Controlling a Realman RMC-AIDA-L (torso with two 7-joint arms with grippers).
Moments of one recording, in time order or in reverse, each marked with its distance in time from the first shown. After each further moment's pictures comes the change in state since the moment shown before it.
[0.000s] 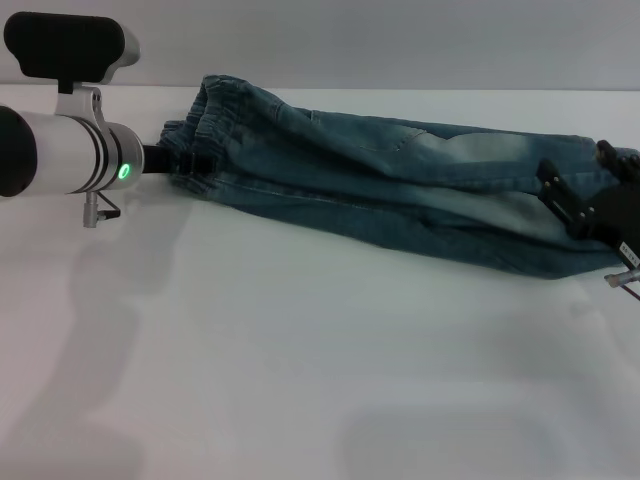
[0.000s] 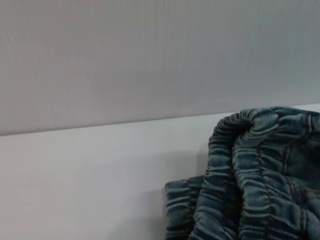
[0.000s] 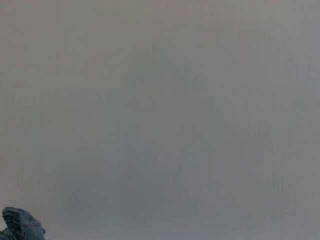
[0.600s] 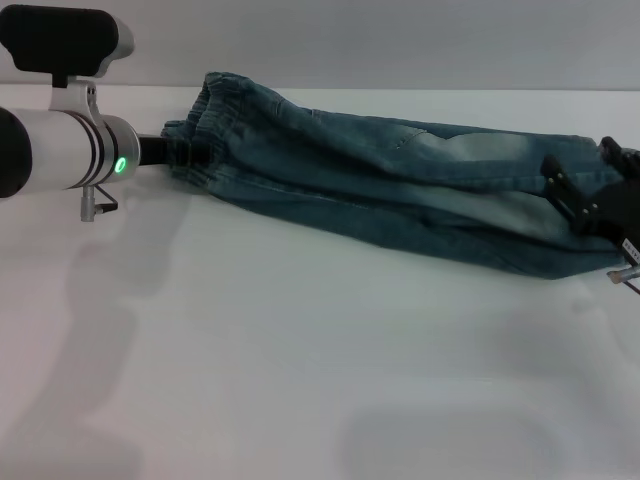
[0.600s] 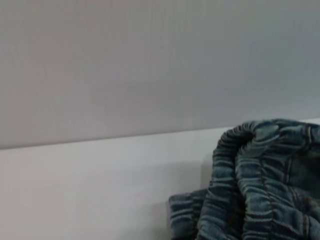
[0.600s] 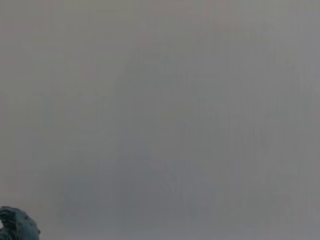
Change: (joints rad) left arm 0.015 0.001 -0.001 -0.023 0.002 0.023 0.000; right arm 0.009 0.003 0.013 -0.010 0.009 0.000 -0.021
